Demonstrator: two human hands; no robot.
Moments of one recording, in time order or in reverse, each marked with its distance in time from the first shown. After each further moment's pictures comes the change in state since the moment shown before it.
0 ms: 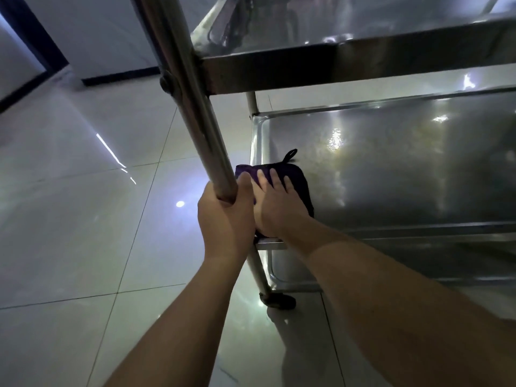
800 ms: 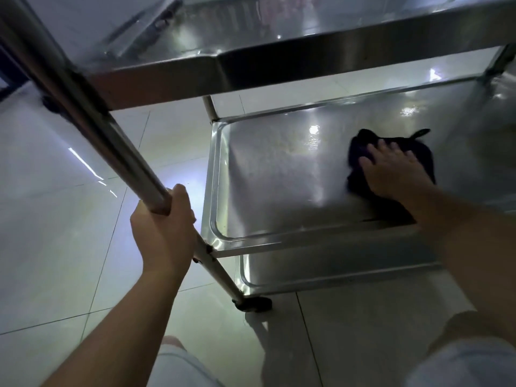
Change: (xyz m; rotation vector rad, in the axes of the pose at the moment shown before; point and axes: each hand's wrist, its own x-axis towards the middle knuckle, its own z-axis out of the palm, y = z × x) left_hand -0.006 0.005 0.005 0.097 0.110 0.010; right_hand -0.073 0.299 -0.063 -0.129 0.104 0.509
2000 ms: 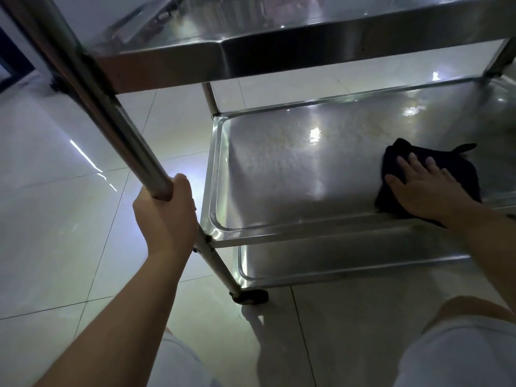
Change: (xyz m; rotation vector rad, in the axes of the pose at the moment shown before) left_hand -0.005 0.000 0.005 -0.041 0.028 0.008; right_hand -0.054 0.056 0.002 0.034 -0.096 0.070
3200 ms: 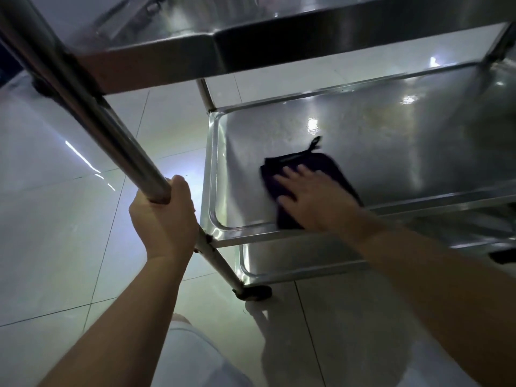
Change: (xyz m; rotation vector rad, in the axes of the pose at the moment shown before) left_hand 0.003 -0.001 0.001 -0.009 0.012 0.022; right_hand -0.034 -0.179 0.027 0.017 -0.016 -0.536
